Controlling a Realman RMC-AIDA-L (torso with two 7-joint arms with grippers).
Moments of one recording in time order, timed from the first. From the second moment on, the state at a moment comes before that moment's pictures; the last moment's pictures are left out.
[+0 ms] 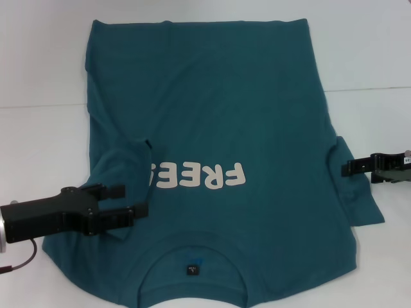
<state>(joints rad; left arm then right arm) -0.40 -2.13 0.80 0.92 1.94 1.55 -1.75 0.72 1.92 -0.56 -0.57 -2.59 -1.13 2.45</state>
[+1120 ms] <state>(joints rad) -0.40 -2.13 0.80 0.92 1.94 1.55 -1.75 0.72 1.94 -0.58 -0.54 -2.58 -1.09 2.38</state>
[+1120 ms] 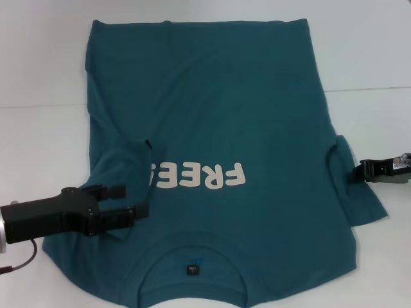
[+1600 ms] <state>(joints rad) -0.41 -2.13 0.80 0.92 1.94 1.55 -1.75 0.71 1.93 -0.58 -0.56 -2.58 -1.09 2.37</state>
